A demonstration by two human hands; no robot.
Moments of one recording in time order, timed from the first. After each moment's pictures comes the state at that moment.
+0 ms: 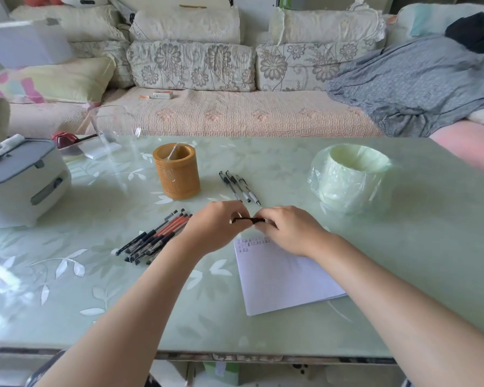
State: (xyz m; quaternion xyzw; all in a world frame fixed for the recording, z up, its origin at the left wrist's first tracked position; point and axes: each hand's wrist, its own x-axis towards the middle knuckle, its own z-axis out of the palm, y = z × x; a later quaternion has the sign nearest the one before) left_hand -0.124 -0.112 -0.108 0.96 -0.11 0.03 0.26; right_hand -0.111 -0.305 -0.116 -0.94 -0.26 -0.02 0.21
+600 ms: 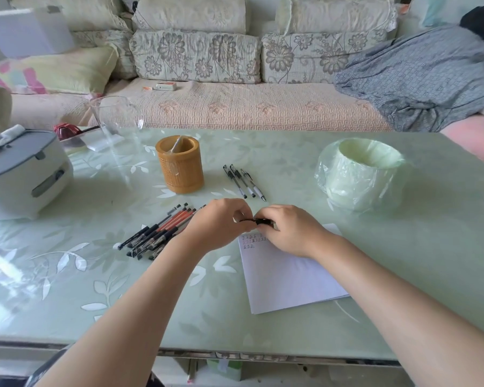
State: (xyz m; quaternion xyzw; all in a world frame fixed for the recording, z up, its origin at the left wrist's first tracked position) left_hand -0.122 -0.107 -0.117 0.95 -0.10 0.00 0.31; right_hand -0.108 -0.297 -0.129 -0.93 -0.28 -0.01 0.24
